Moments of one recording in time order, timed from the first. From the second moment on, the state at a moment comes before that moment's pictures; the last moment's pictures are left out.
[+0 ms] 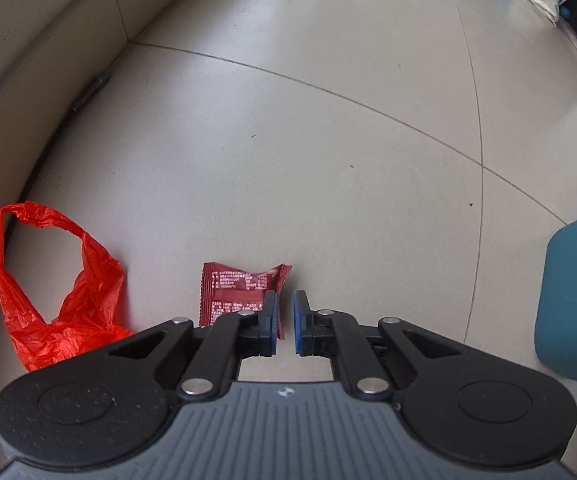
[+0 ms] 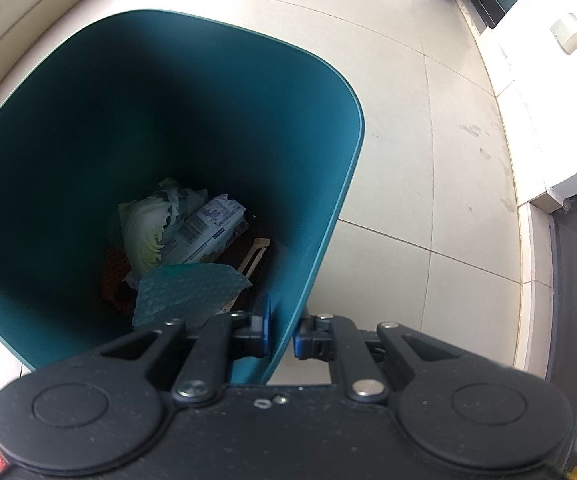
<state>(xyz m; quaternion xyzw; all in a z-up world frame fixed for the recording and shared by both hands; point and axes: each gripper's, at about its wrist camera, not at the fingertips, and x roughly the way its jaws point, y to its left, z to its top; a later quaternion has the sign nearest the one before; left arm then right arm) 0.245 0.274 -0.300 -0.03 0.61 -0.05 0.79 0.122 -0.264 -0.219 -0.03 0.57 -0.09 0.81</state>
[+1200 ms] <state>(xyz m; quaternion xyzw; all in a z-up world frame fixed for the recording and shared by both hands) 0.233 0.285 -0.340 -0.03 0.59 0.00 0.81 0.125 -0.259 -0.224 -0.04 0.58 -0.10 0.81</state>
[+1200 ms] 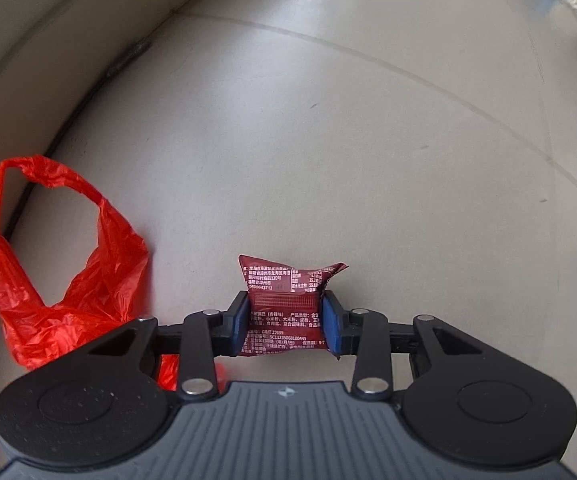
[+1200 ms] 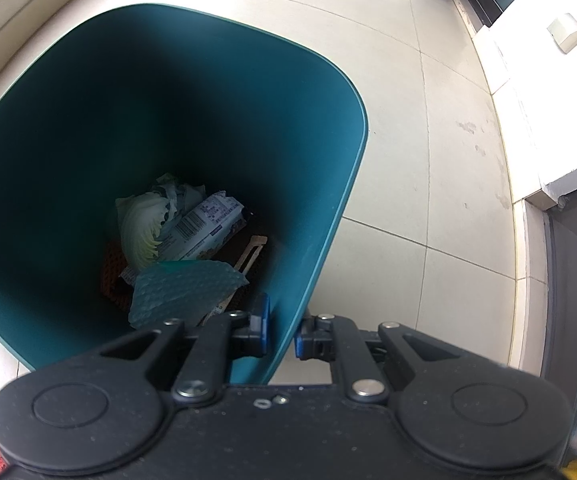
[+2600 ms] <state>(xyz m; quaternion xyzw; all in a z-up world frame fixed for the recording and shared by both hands) 0.171 -0.123 -0.104 0.18 0.50 -0.37 0.76 0.108 -0.263 -0.206 -0.03 0.55 -0.07 0.83</state>
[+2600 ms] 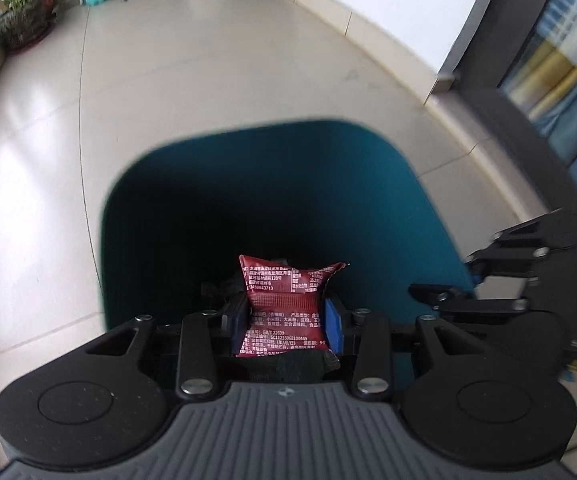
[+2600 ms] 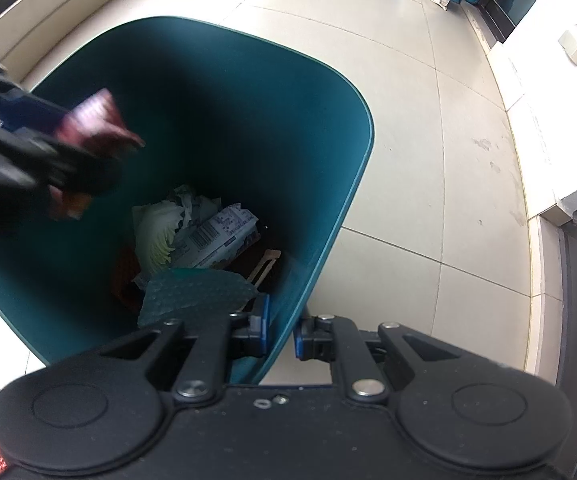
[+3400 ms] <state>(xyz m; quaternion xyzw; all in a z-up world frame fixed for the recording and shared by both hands) 0.165 -0.109 -0.124 0.16 0.50 -0.39 0.75 0.106 -0.262 -0.199 -0.03 0.55 -0.06 0.83</state>
